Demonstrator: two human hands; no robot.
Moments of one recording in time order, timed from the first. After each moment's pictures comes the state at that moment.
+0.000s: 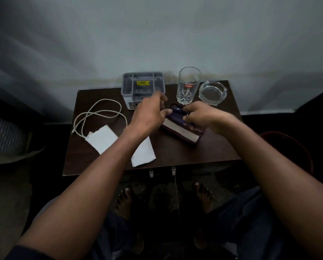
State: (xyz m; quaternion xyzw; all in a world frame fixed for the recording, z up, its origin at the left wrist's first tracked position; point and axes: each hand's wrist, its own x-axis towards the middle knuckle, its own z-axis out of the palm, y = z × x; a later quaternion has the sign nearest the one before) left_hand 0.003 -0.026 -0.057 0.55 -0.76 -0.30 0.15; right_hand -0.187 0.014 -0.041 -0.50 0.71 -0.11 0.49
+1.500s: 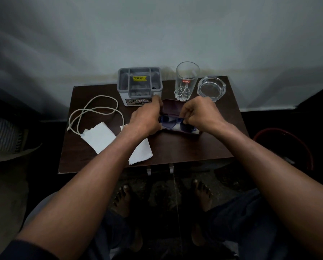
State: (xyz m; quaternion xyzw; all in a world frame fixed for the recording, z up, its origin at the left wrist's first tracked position) left_hand 0.001 -0.022 -0.069 0.56 -0.79 -0.26 -0.01; right_hand -0.195 0.023 -0.066 -0.64 0.72 -0.14 0.24
